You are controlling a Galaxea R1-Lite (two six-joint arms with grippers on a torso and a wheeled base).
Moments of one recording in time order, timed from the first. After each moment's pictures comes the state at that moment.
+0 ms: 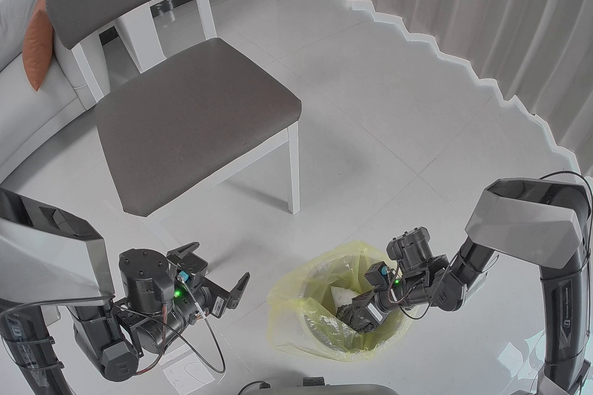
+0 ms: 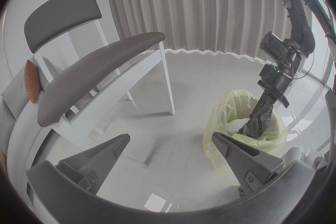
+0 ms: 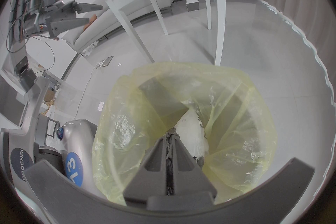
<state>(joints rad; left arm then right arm) -0.53 2.08 -0.20 -1.55 0.18 0.27 0.48 2.40 -0.88 -0.63 0.27 -0.29</state>
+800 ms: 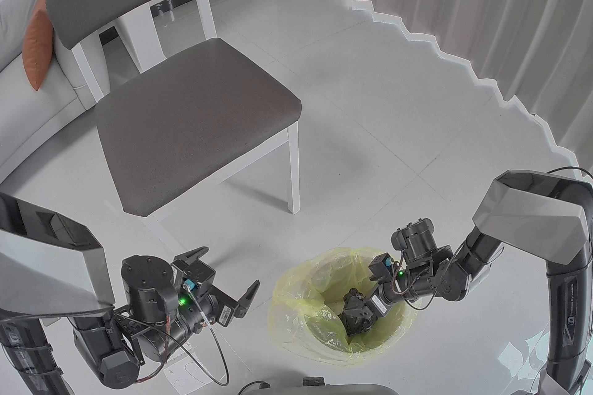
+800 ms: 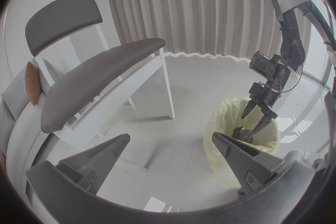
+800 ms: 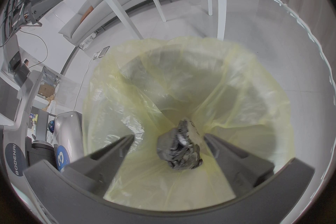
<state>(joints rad) -0.59 2.06 -0.19 -1.55 0.18 0.27 0.45 2.37 -0.91 -0.55 0.27 -0.31</state>
